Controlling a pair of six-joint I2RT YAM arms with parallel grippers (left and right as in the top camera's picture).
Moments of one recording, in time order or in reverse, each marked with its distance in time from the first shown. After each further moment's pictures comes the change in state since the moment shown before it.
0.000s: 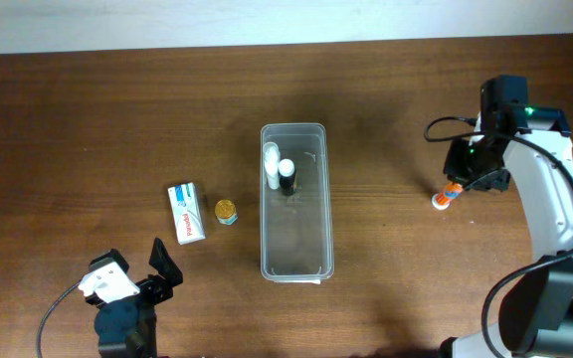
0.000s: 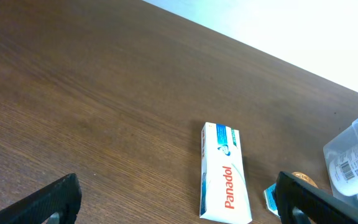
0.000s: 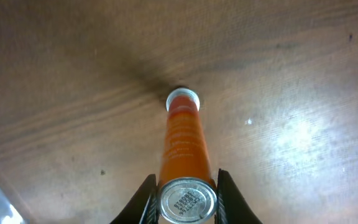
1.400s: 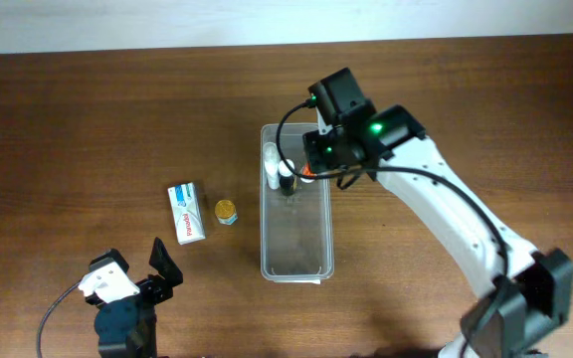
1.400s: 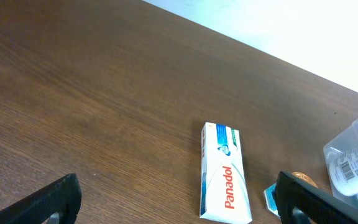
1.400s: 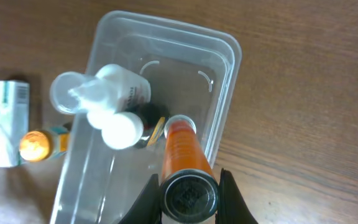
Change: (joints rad) left arm 0.000 0.000 0.000 0.000 0.000 0.000; right arm 0.645 0.067 0.177 0.214 -0.010 0.049
